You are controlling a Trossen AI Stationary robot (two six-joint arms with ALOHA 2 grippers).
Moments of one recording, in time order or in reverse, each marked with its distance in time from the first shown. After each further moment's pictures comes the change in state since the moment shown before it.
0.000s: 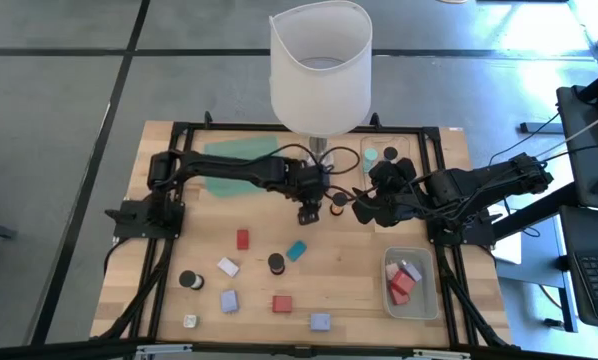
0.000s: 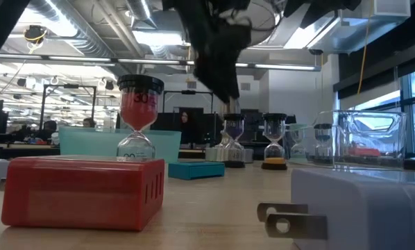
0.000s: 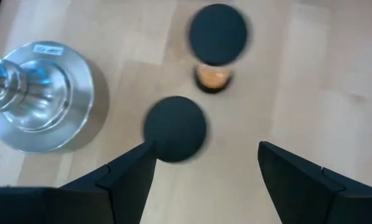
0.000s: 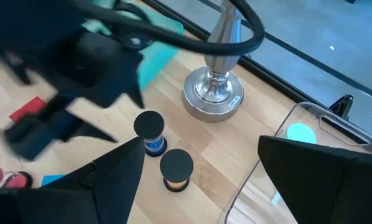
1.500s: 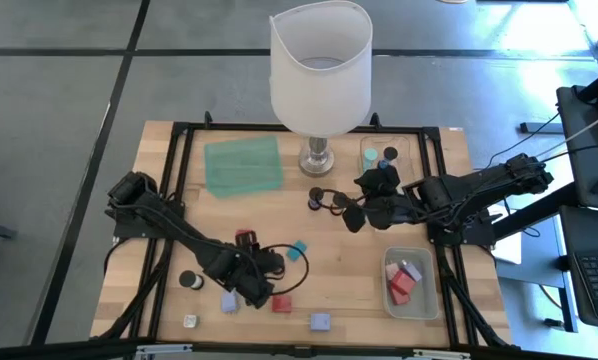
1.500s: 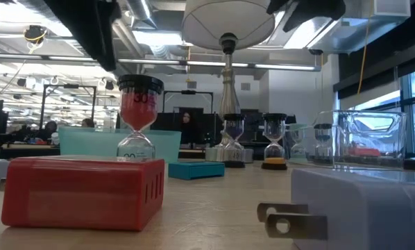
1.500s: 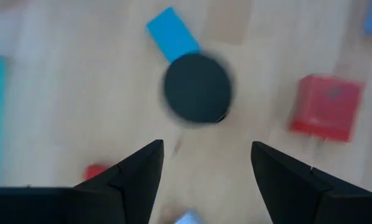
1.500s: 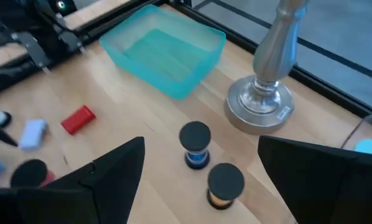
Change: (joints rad) left arm -0.647 -0.178 -0.240 -0.233 -0.251 -0.664; right arm 0.002 0.000 -0.109 0.303 -0.050 -0.095
